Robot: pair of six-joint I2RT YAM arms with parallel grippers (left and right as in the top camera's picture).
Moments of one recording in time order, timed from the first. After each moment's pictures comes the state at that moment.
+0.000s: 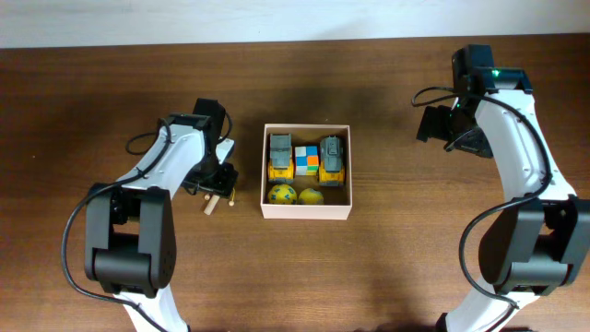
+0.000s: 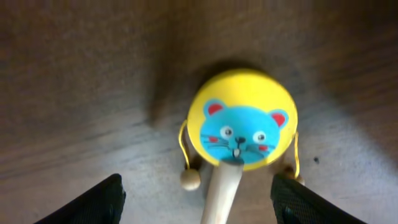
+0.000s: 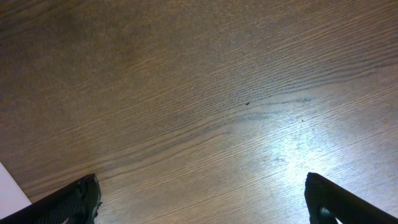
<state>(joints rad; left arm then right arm) -0.16 1.99 1.37 -0.99 -0.09 0.14 -0.07 1.91 1.68 -1.19 0.13 0.31</state>
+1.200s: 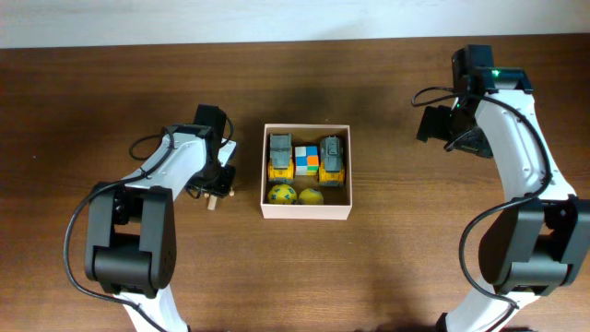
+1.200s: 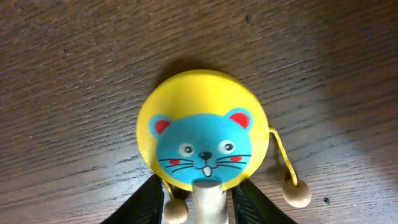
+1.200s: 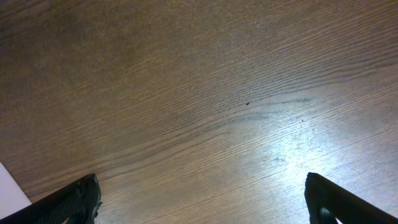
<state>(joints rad) -0.16 1.98 1.29 -0.85 -0.09 0.15 -0.07 1.91 1.68 -1.19 0.13 0.31</state>
